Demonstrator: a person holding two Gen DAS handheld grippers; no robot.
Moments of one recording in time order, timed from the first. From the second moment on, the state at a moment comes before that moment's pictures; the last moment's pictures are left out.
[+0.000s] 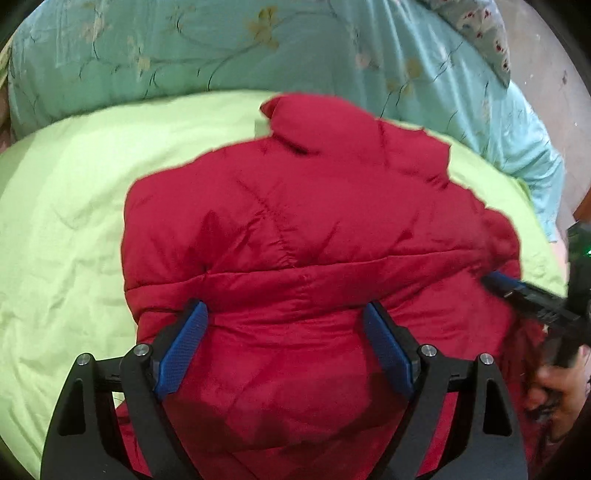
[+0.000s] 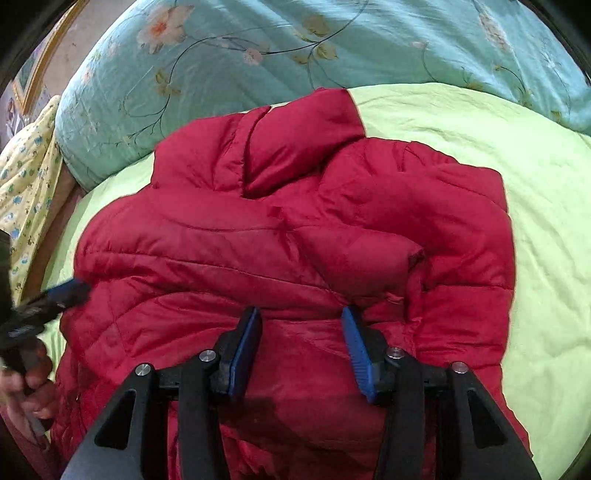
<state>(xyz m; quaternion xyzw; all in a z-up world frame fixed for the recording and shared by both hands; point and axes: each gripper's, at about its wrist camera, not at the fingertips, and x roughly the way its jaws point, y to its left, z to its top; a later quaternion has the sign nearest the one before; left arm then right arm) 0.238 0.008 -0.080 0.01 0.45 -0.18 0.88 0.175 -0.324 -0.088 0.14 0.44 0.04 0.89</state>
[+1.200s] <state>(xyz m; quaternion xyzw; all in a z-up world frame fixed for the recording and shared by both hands) 0.125 0.066 -0.066 -0.03 0.46 -0.16 0.87 0.071 -0.331 -0.044 0.15 0.45 0.03 0.88</state>
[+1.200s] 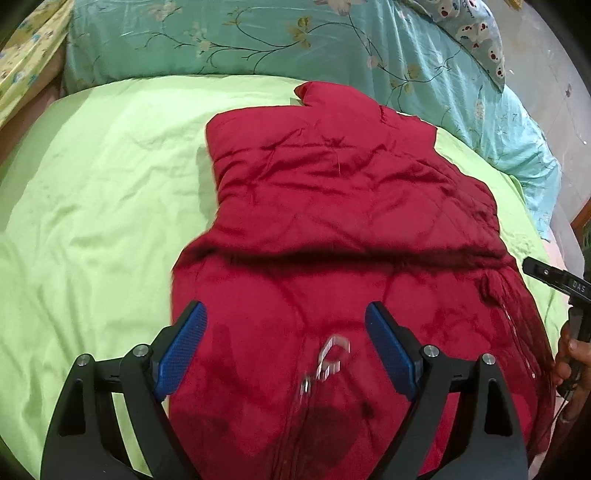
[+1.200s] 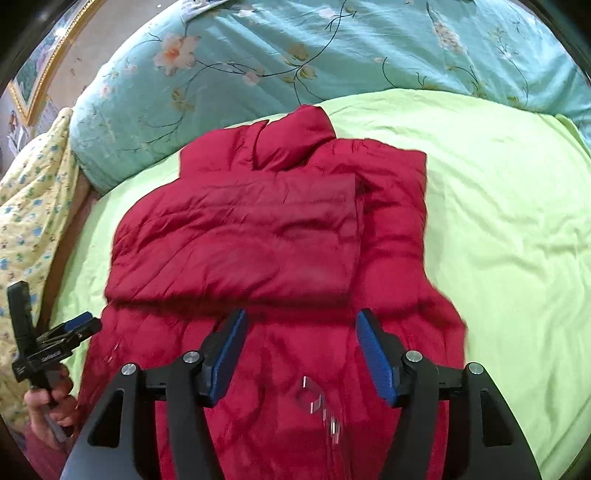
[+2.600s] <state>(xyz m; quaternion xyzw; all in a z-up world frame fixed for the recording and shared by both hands) -0.022 0.148 -0.086 0.00 0.51 -0.15 0.84 -0.136 -0.334 -0.065 0.13 0.55 0.08 0.82</state>
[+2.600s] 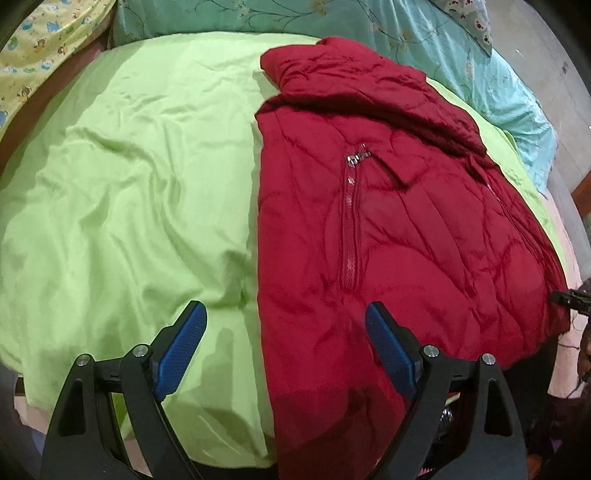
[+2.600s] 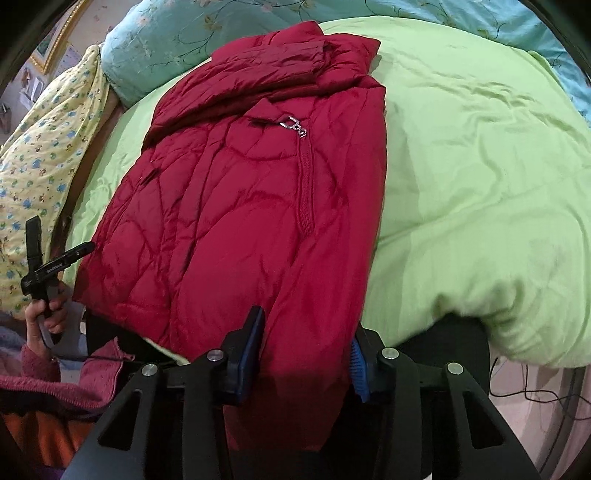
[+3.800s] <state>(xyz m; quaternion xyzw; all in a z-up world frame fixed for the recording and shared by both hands) -0.049 0.137 -0.055 -0.06 0.49 -0.26 0.83 -0.156 -0.349 -0.028 0.23 0.43 0.18 0.85</state>
